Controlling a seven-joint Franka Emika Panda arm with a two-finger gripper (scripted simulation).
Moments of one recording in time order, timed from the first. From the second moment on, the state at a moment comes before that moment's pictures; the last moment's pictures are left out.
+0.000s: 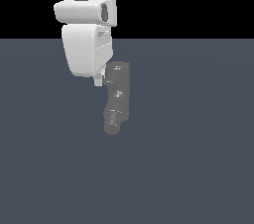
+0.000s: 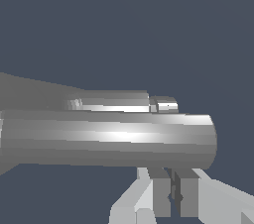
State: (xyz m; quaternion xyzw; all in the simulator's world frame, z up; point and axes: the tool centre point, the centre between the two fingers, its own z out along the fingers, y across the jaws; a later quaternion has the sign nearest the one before) arm -0.112 0.064 0.201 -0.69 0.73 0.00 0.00
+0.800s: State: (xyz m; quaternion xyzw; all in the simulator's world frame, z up) arm -0.111 -0.004 0.201 -0.69 0.72 0.00 0.00
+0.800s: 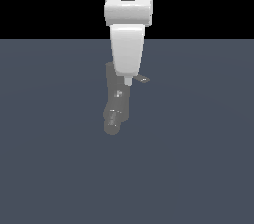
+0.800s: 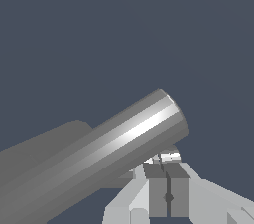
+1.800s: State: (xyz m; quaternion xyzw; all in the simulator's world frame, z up) arm -0.057 -0.059 0.201 -0.69 0.72 0.00 0.00
